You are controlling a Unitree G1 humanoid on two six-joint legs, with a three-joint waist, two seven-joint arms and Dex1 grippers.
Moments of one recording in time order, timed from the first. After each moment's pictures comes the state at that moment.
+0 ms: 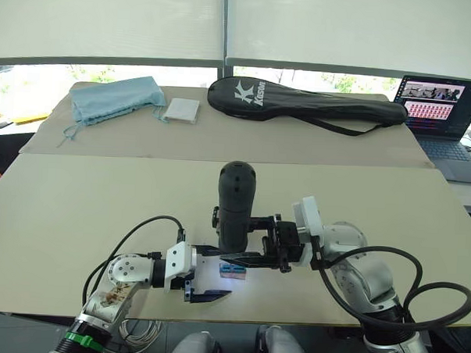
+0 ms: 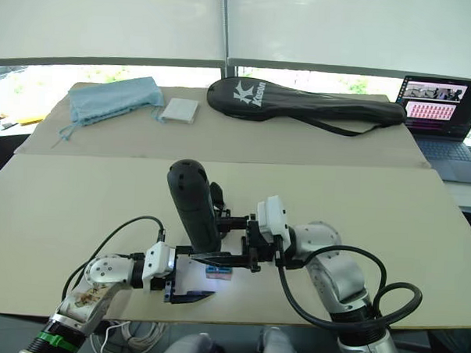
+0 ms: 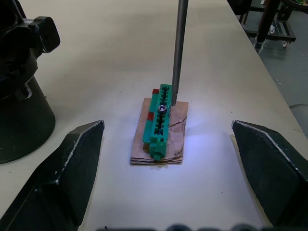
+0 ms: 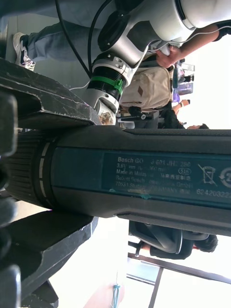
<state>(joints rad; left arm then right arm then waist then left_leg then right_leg) -0.08 0.51 -0.22 0.02 -0.24 -0.13 -1.16 -0.34 -0.39 0.22 -0.31 0.54 0.22 1.18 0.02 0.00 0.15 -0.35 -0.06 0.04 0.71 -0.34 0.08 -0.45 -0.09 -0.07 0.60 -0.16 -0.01</state>
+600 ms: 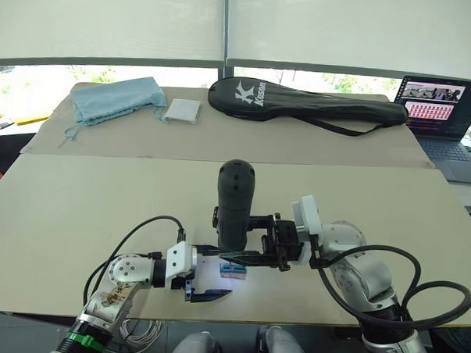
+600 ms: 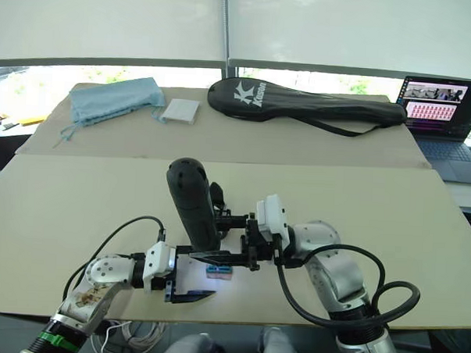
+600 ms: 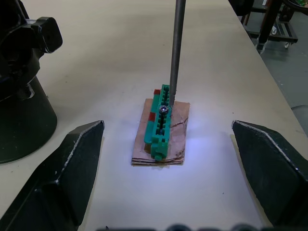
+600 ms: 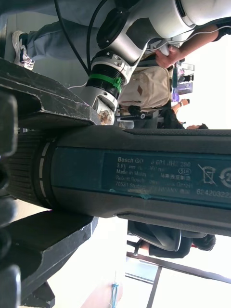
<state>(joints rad) -0.09 0.50 -0.22 0.03 -0.24 -0.13 -1.16 -0.35 -0.38 0.21 -0.30 0.53 0.22 1.18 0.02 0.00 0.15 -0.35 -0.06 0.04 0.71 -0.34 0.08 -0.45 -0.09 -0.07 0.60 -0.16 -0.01</state>
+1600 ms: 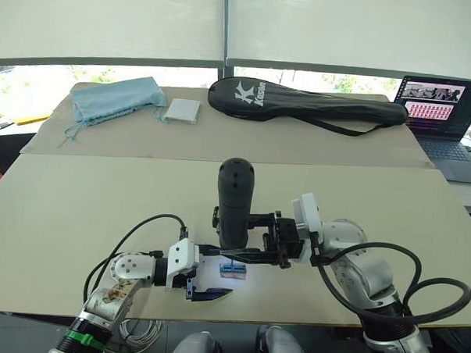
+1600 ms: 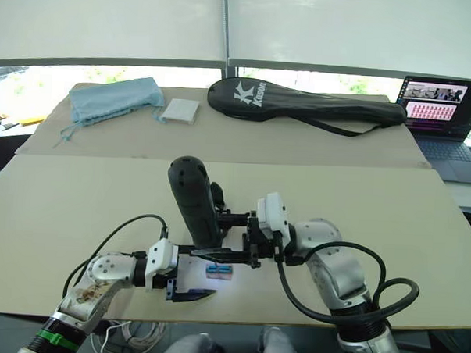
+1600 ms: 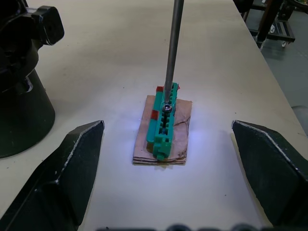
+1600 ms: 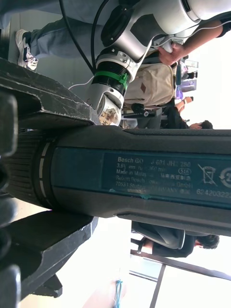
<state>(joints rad) -0.10 0.51 -0.23 -0.02 -0.23 -0.03 -1.15 -0.36 -0.39 0.21 -0.29 0.53 0.22 1.18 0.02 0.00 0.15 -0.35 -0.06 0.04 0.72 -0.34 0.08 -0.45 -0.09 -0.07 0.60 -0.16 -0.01</state>
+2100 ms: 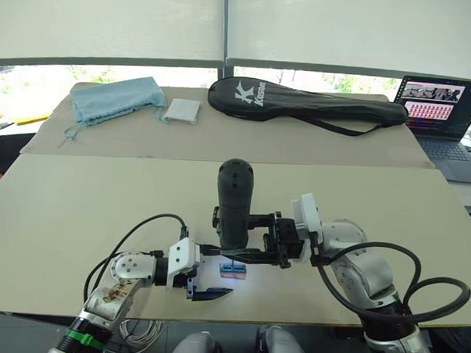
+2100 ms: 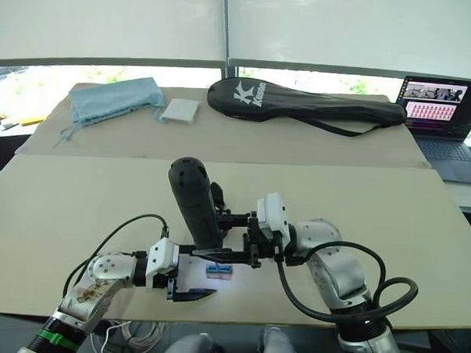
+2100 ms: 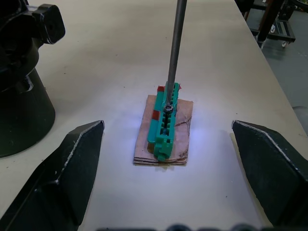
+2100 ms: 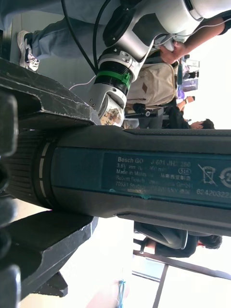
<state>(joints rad) -0.10 0.51 -0.23 -0.03 -0.23 -0.02 -1.15 -0.36 -0.40 0.22 -0.28 0.53 0.22 1.18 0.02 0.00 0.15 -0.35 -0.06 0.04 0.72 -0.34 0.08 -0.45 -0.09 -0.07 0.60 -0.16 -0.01</state>
